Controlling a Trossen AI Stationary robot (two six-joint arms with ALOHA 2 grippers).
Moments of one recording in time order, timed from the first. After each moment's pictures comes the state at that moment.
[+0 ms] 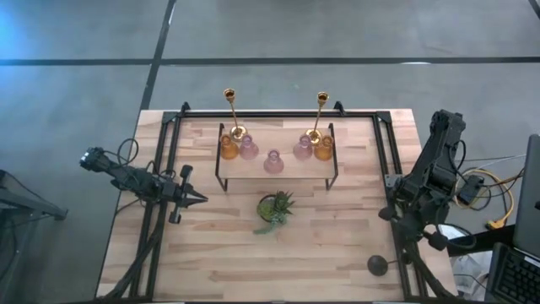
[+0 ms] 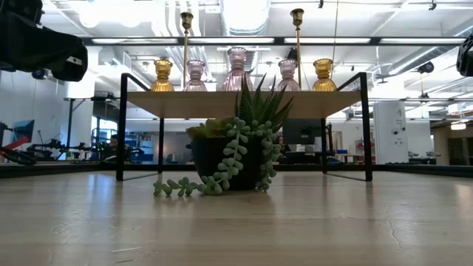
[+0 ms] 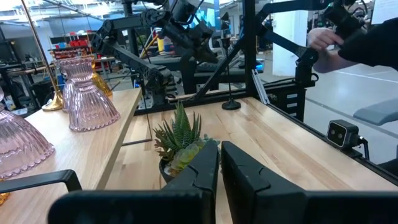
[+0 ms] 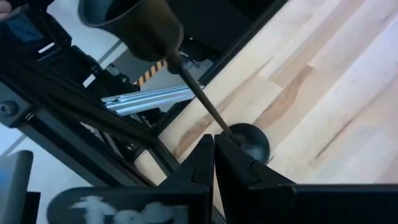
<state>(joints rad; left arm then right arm) -0.46 0.00 0.04 -0.06 -0.28 0.10 1.10 0.54 0.55 -0.67 -0.10 0.49</state>
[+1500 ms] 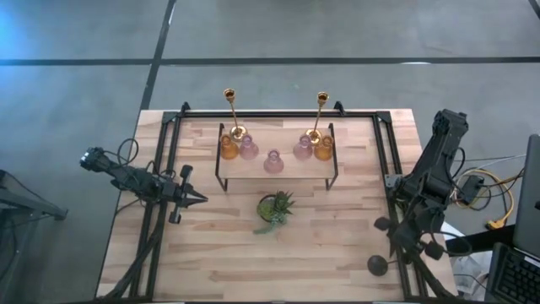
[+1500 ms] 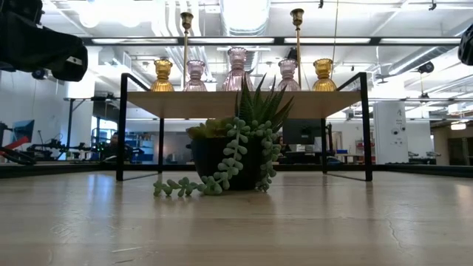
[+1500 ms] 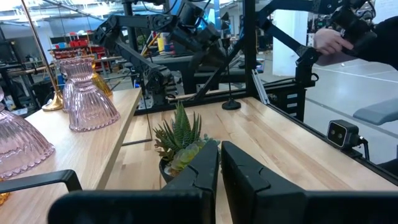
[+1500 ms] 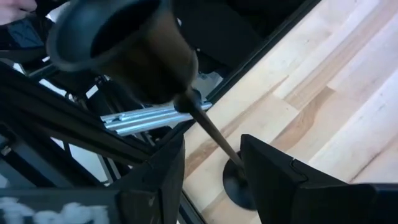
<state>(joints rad) -0.46 0.00 0.04 -0.06 -0.28 0.10 1.10 0.65 0.49 -0.45 -0.11 0.47</state>
